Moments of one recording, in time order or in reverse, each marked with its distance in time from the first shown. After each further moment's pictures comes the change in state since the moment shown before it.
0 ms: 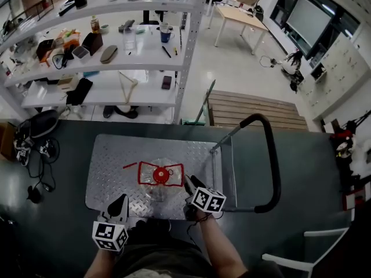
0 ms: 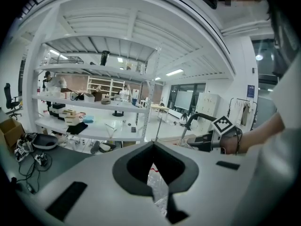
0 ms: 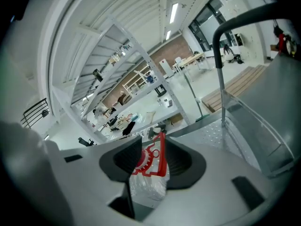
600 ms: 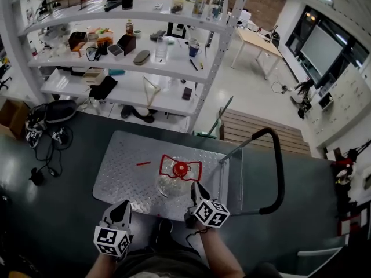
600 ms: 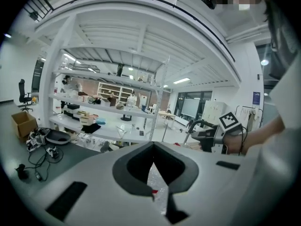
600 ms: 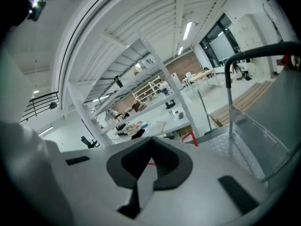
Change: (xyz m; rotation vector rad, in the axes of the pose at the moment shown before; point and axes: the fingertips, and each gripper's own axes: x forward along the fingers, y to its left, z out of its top) left arm -0.126 0.014 -0.024 -0.065 -0.085 0.078; right arm -0.074 0.104 -0.023 -0.121 -0.155 0.053
